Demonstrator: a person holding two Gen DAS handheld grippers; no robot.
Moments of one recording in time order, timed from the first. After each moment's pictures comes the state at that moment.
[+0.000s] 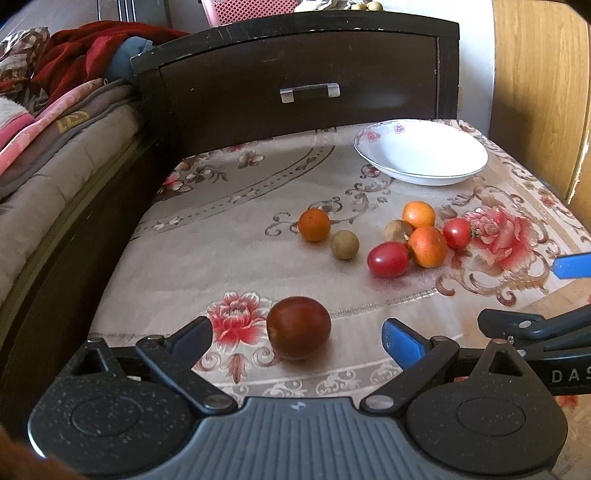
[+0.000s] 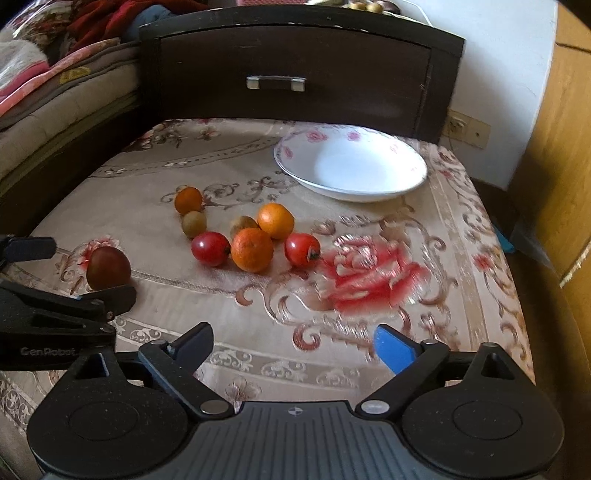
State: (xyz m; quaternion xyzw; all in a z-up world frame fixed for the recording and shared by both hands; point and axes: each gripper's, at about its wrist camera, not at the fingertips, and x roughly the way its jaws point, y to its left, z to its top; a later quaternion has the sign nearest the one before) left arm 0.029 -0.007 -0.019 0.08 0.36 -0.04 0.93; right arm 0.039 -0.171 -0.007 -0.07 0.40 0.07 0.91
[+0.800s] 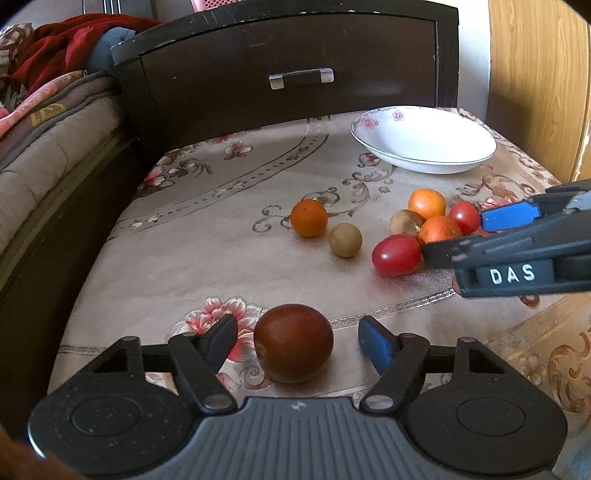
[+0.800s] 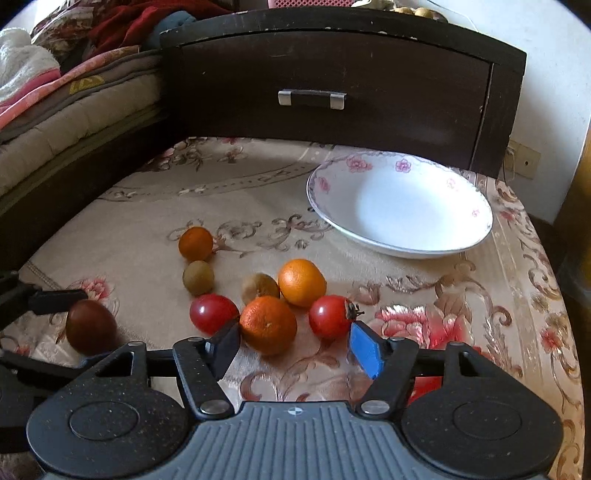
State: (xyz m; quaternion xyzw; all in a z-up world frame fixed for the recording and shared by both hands) left arm 0.050 -0.007 -0.043 0.08 0.37 -0.06 0.93; right arm 0.105 -0.163 -0.024 -0.07 0.36 0.14 0.92
